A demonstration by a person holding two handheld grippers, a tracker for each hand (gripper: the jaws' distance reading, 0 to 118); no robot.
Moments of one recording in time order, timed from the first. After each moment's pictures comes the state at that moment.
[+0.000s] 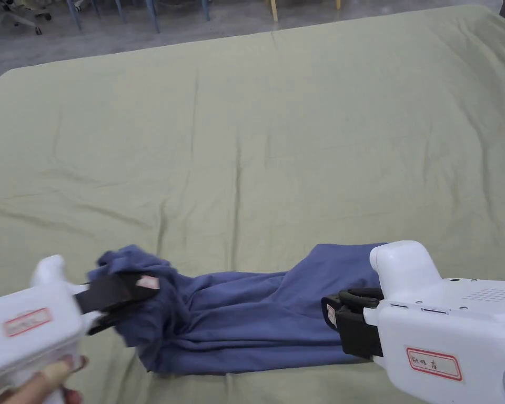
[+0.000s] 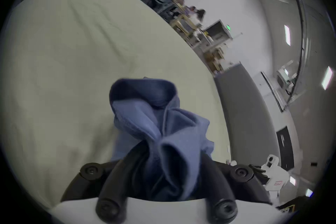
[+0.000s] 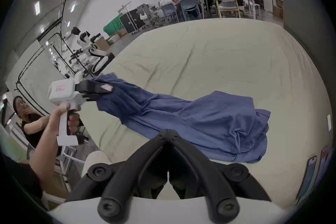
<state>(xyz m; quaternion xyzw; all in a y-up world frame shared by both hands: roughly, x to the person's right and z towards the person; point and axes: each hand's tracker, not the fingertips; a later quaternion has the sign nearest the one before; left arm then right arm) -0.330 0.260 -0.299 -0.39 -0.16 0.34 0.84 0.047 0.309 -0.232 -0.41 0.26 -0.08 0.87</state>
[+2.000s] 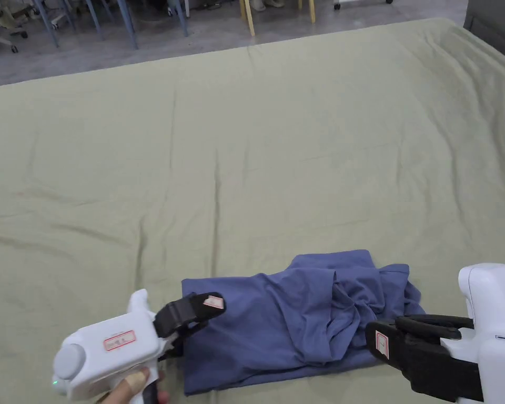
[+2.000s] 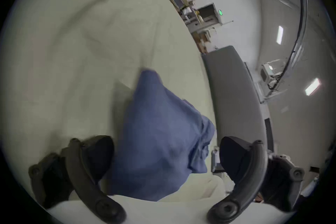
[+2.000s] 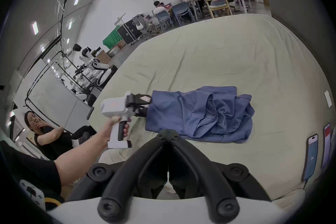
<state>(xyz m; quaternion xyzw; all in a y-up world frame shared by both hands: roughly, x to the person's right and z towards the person) -0.301 0.114 -0.353 -0.43 -0.28 0.42 0.75 0.111 0.329 -0.191 -0.40 0.25 -0.15 0.87</state>
